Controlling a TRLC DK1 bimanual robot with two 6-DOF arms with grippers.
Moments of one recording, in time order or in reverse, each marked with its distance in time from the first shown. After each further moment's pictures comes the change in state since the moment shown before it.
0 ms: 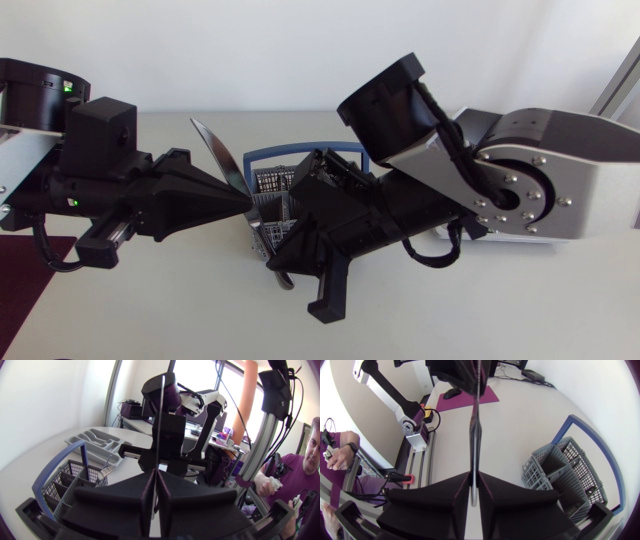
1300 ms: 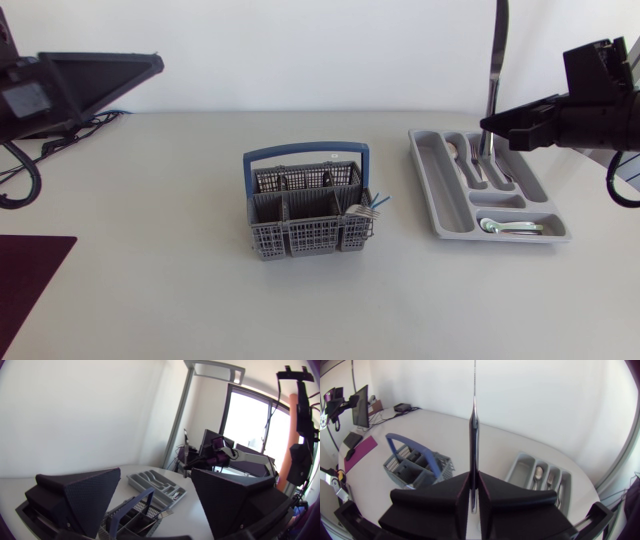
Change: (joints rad) left arm 0.314 -0.086 0.019 0.591 -0.201 -0.695; right arm -0.937 -0.256 -0.029 0.014 0.010 0.015
